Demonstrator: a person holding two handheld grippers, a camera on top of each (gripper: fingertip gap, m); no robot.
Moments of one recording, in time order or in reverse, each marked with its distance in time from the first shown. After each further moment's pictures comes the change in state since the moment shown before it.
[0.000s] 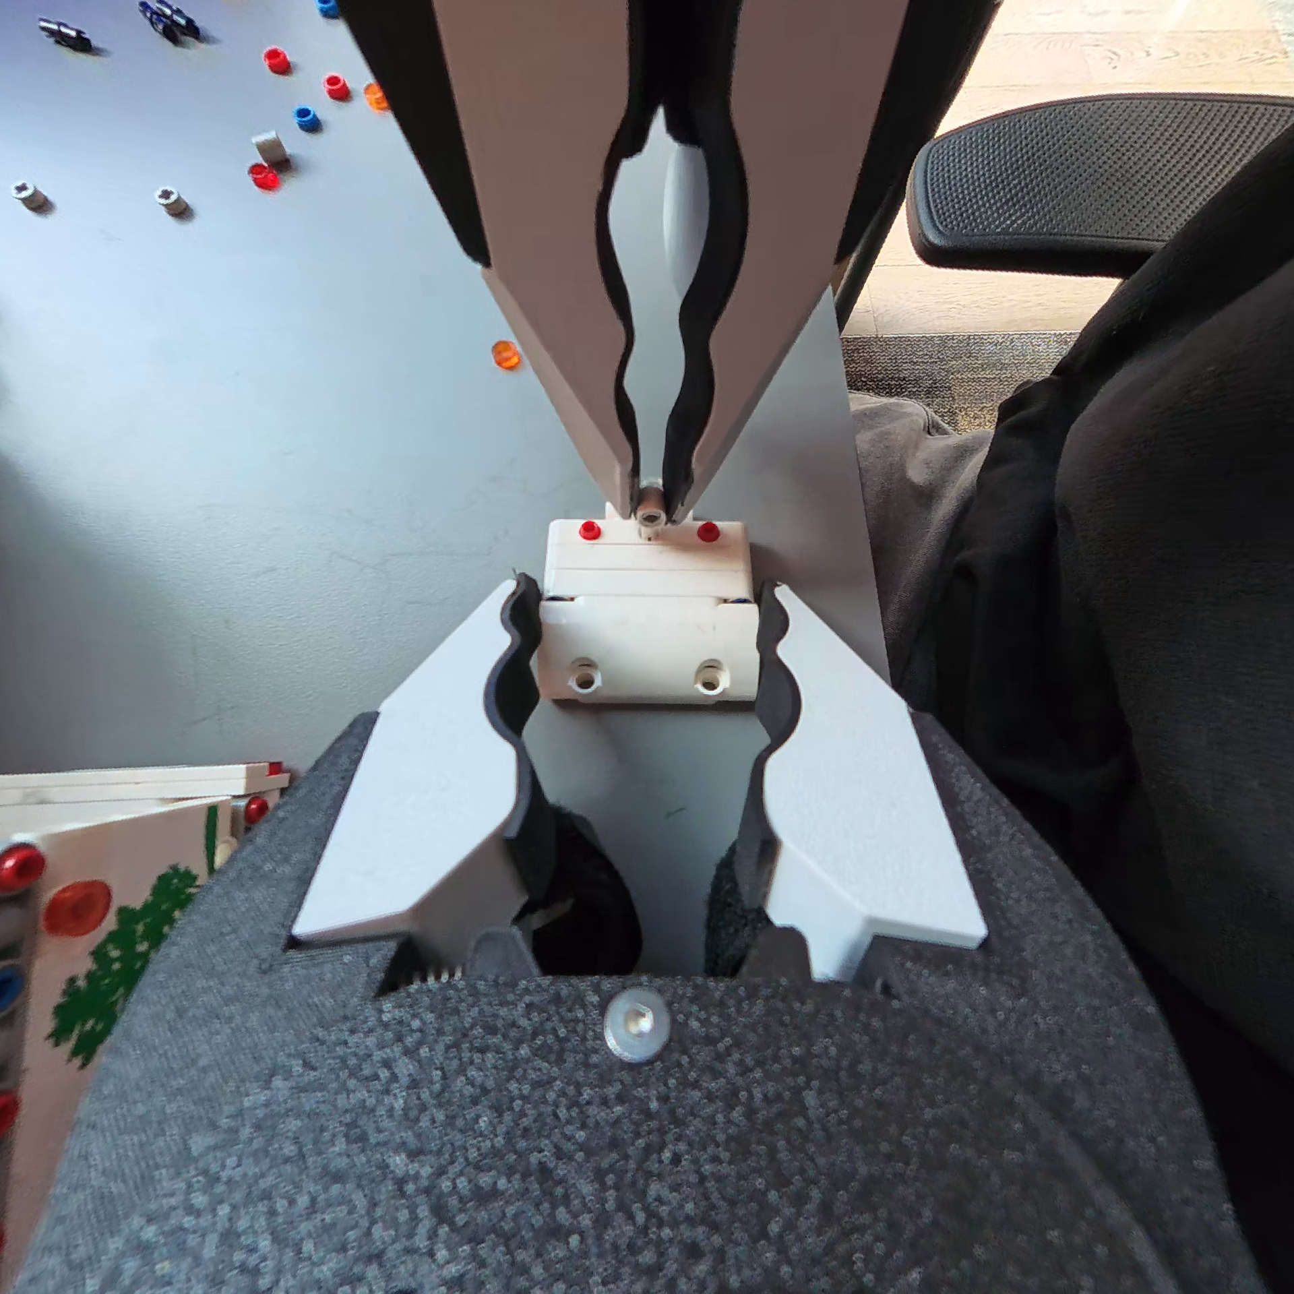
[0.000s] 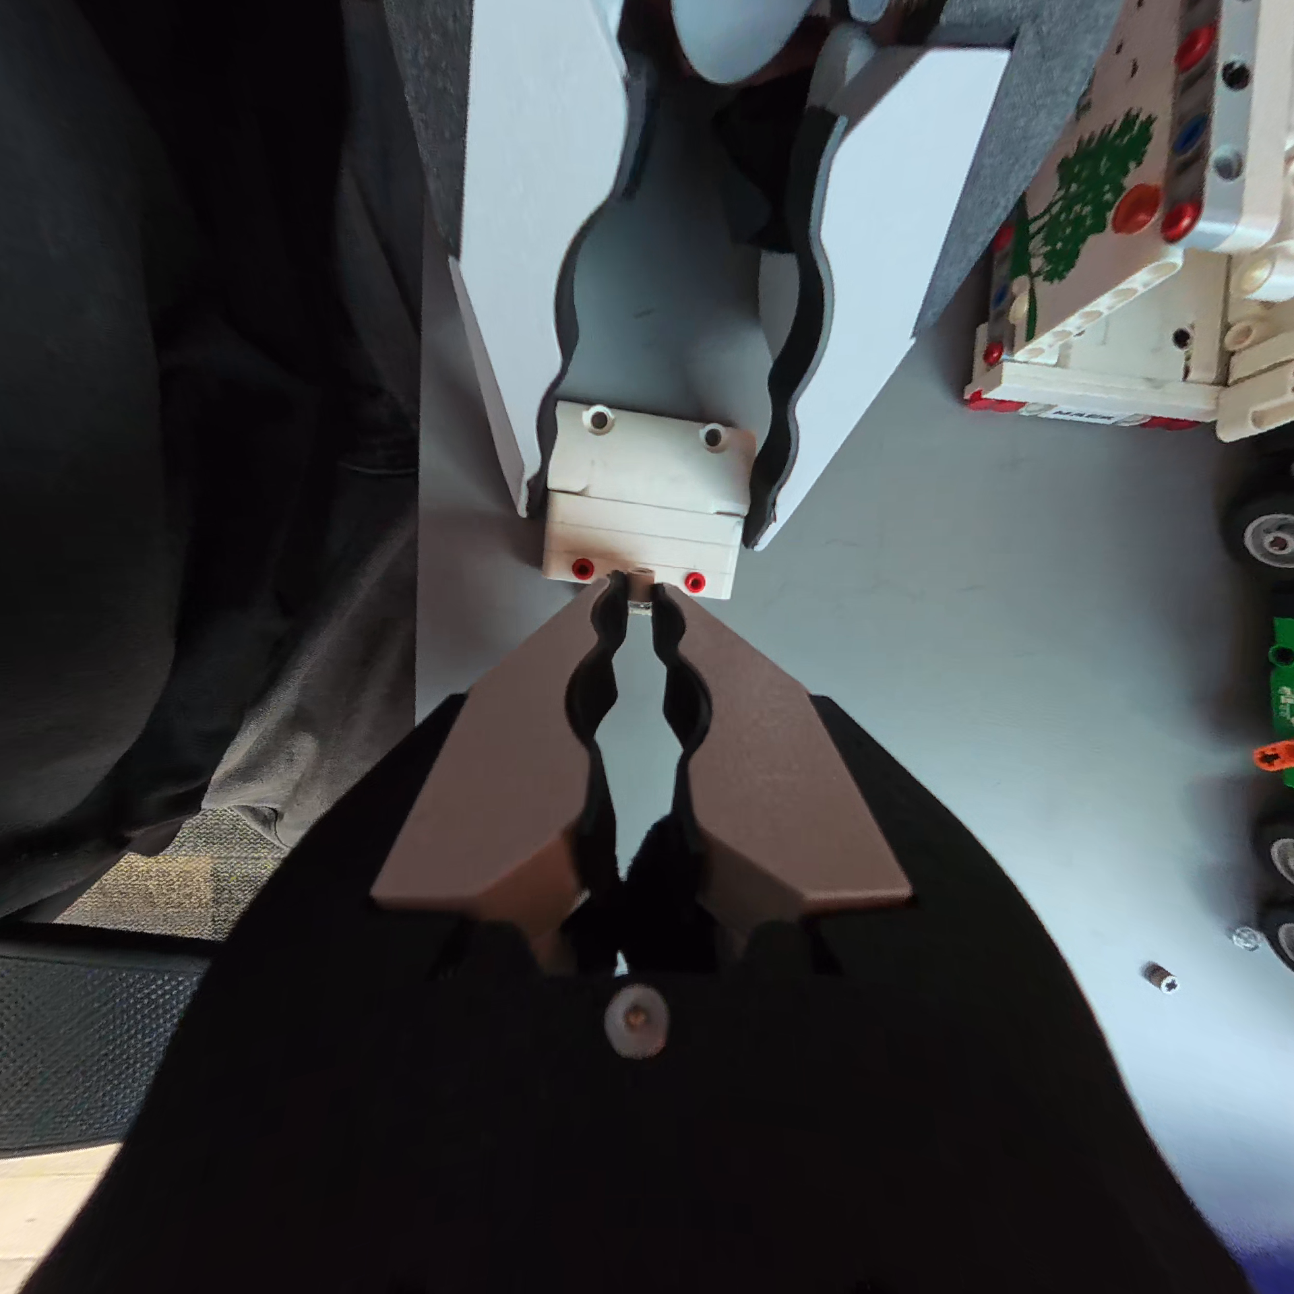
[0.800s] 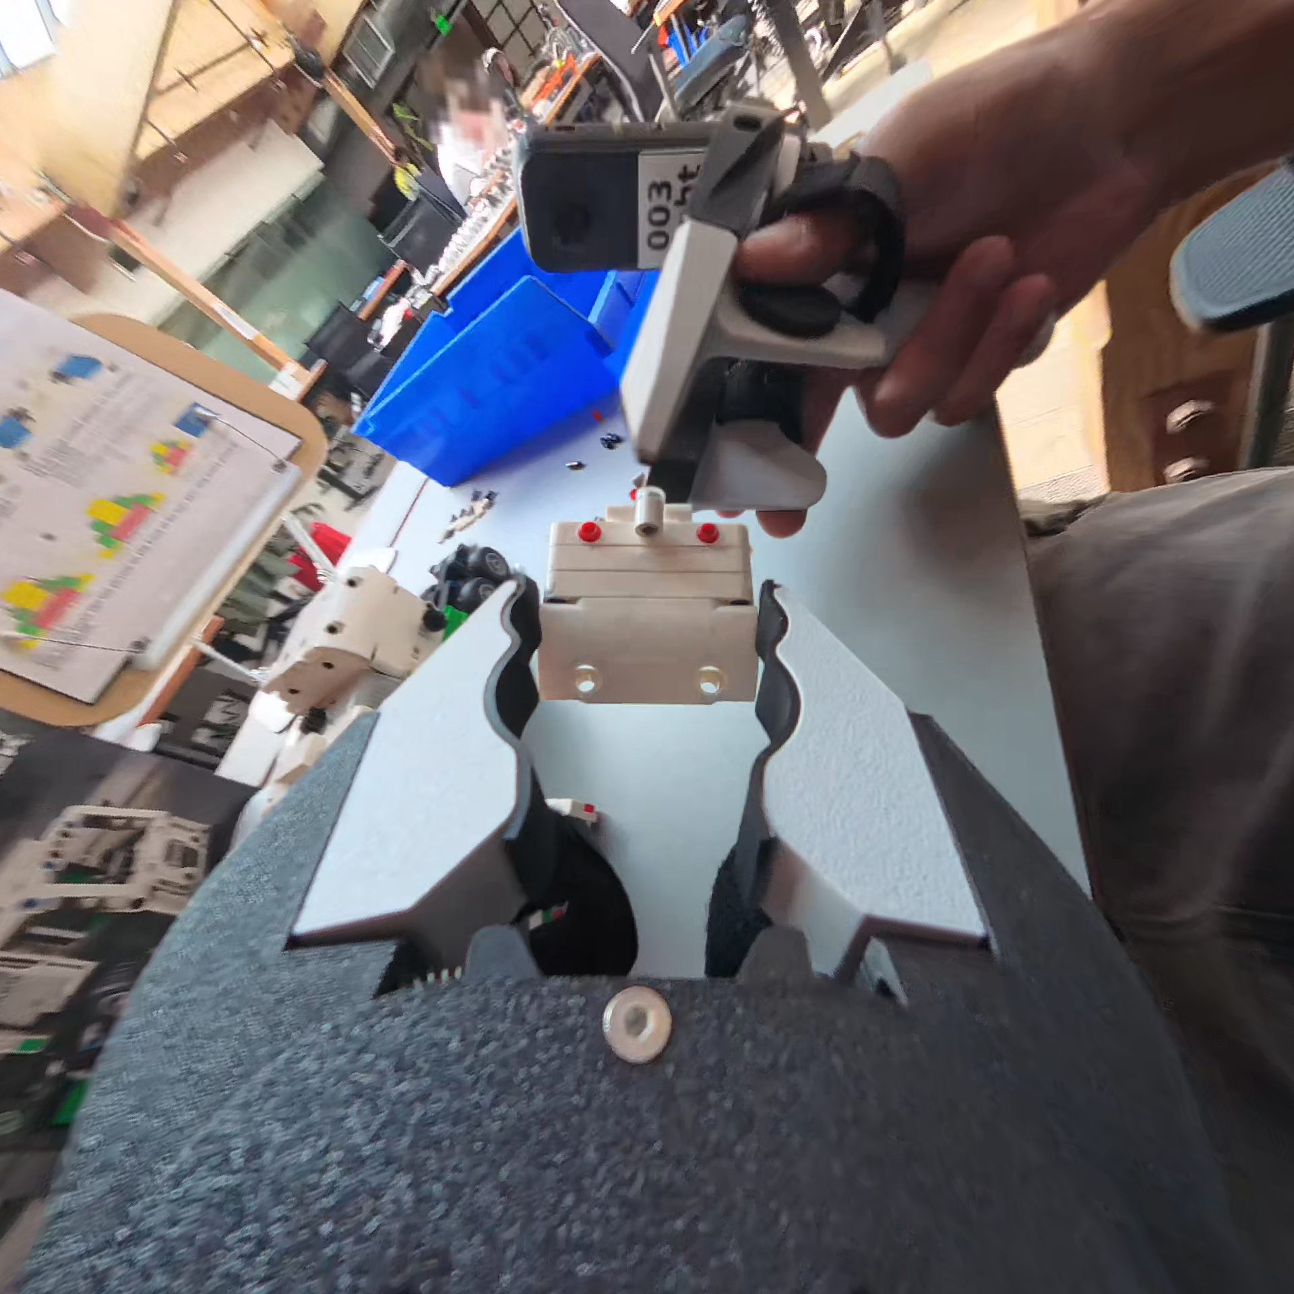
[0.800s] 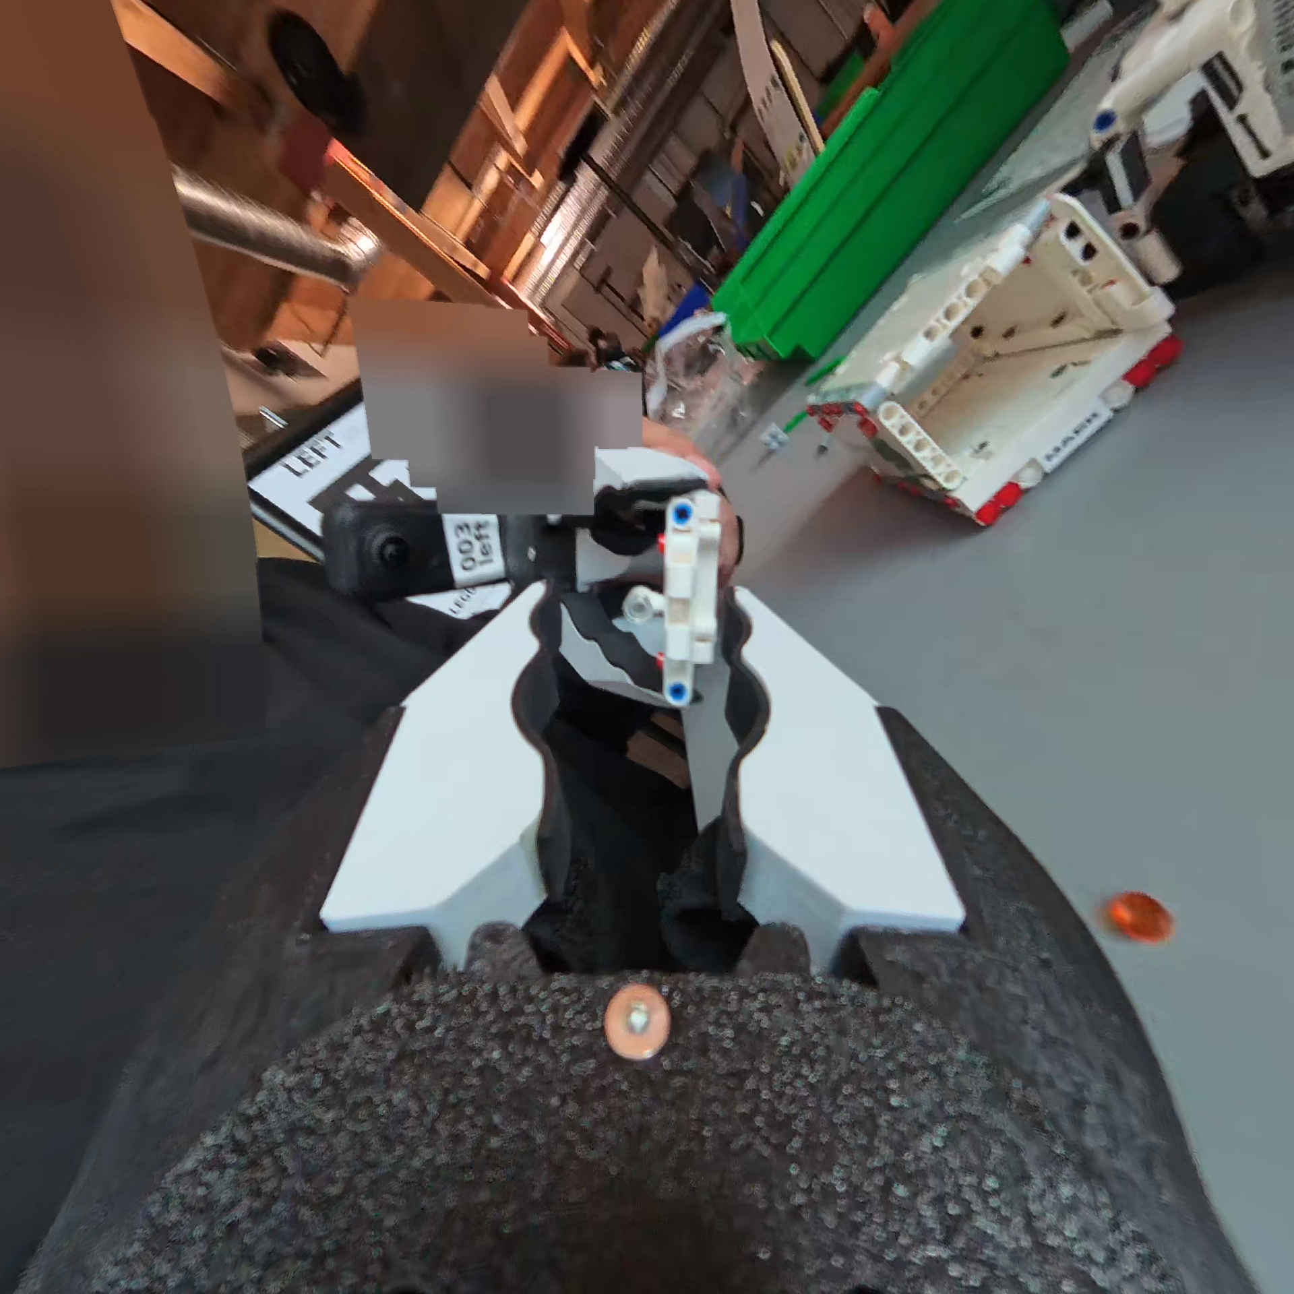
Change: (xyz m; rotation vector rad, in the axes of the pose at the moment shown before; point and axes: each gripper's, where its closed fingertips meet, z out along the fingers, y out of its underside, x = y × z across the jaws) left arm -0.020 -0.055 -0.056 0.306 -0.581 0.434; right arm 0.019 -0.053 -0.068 1.154 -0.412 0.940
